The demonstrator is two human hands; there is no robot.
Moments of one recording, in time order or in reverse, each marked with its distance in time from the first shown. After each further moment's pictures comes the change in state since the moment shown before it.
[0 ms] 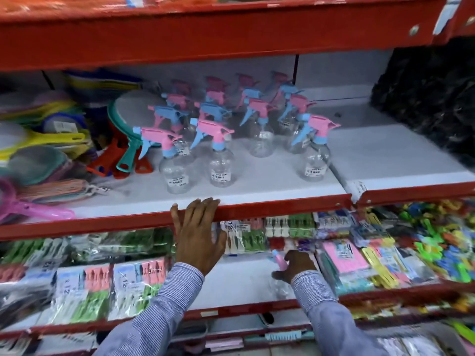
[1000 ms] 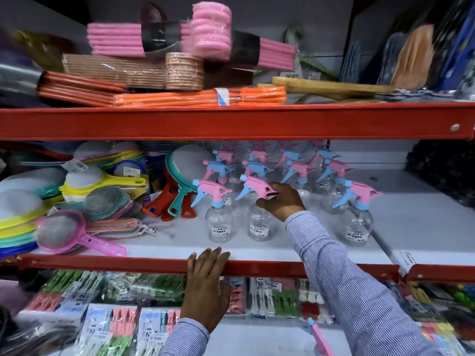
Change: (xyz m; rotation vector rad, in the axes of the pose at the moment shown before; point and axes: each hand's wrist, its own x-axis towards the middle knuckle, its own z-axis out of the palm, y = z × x) left_hand -0.012 -0.066 -0.013 -0.117 -0.004 -0.046; right_hand -0.011 -0.224 -0.173 0.478 0.394 -0.613
